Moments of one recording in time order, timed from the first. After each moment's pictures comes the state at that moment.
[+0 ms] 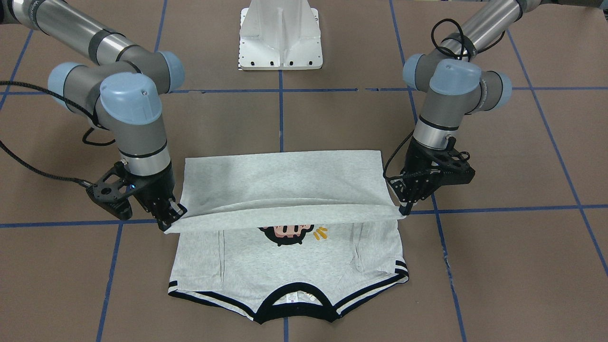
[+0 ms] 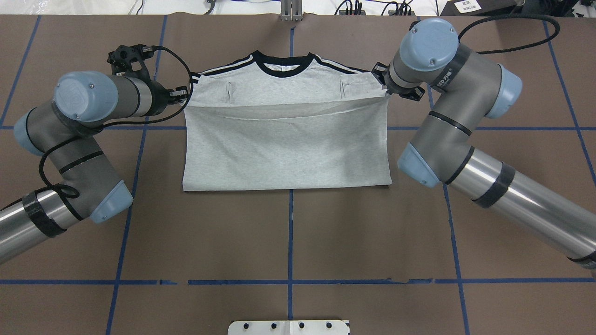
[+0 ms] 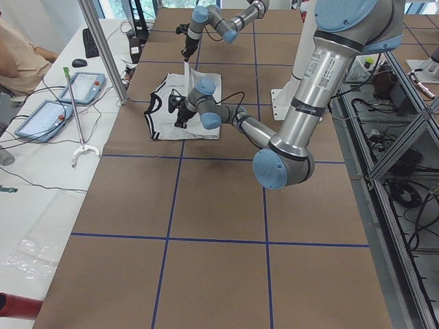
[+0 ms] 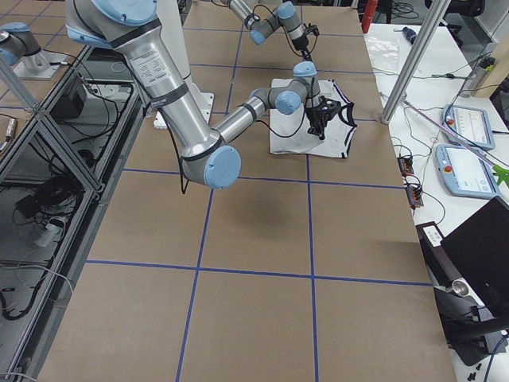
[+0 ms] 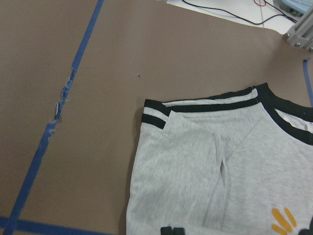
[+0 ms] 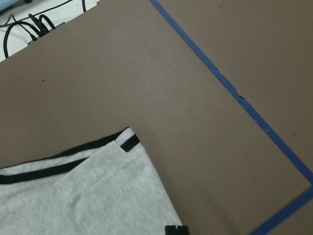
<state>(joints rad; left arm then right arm) -0.76 -2.01 -1.53 -2.23 -1.64 -1.29 0.80 -0.93 1.46 -1.37 1.71 1.59</state>
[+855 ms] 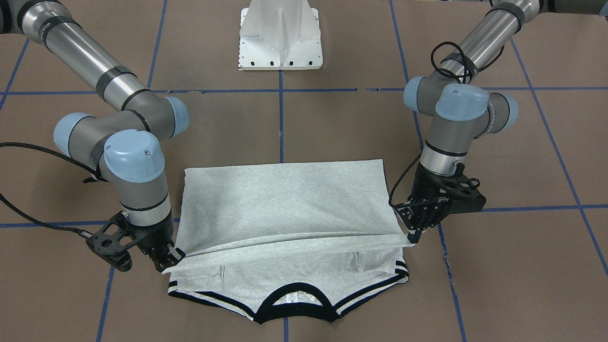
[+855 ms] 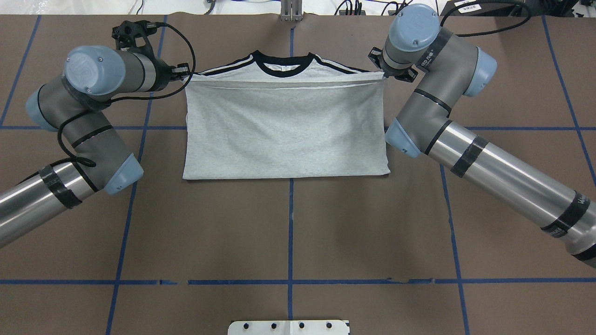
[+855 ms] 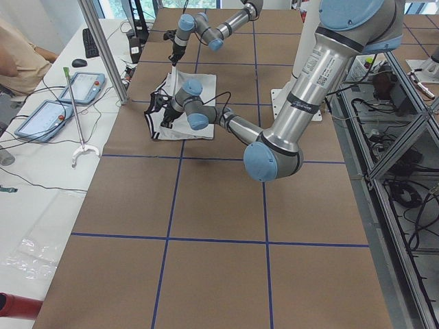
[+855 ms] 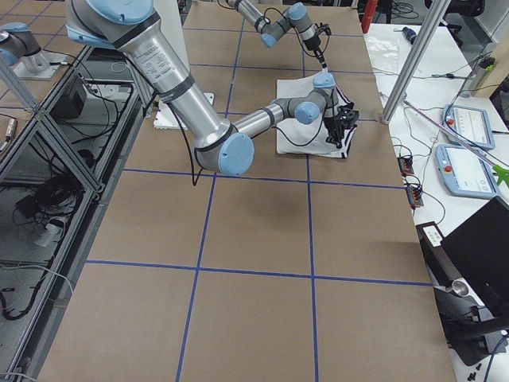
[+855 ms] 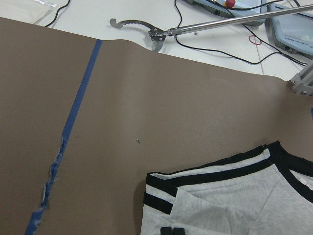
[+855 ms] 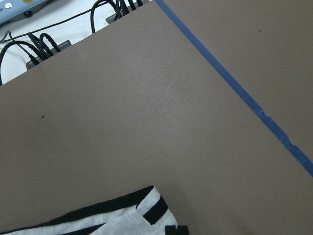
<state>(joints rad) -0.81 -2.11 -1.39 -2.27 -1.64 -1.24 0.83 -0.83 1.21 -1.24 1.70 1.55</state>
